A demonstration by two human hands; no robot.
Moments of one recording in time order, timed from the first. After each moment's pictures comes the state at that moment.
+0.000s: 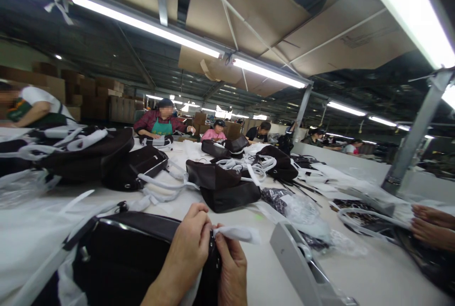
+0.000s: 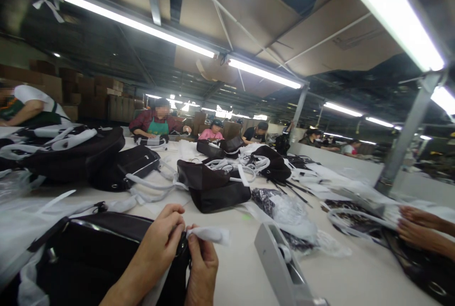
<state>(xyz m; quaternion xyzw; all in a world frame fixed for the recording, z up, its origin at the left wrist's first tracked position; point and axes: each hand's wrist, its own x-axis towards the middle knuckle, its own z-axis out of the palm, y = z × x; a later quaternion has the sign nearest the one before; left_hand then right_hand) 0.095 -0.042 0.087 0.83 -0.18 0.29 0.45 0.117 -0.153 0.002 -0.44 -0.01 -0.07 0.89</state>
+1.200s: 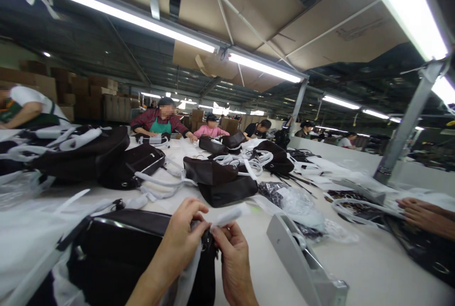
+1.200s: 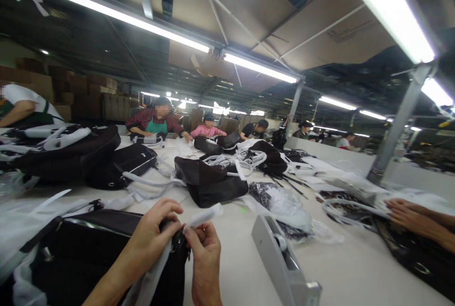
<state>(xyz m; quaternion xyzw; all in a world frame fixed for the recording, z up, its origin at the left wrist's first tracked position) 0.094 -0.032 0.095 0.82 -0.16 0.22 0.51 0.108 -0.161 0.034 -0.49 -0.08 -0.07 0.86</state>
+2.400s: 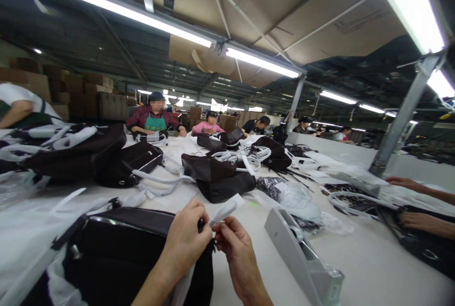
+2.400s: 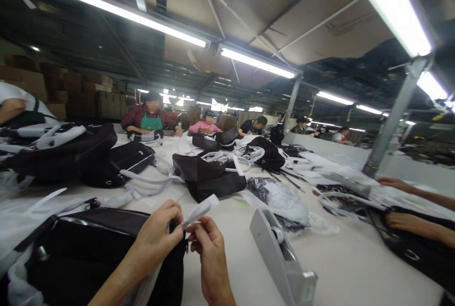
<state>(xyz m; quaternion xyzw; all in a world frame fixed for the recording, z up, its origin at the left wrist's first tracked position) 0.095 -0.048 0.093 0.90 -0.12 0.18 0.38 0.104 -0.186 0.039 -0.52 -0.08 -0.01 0.85</state>
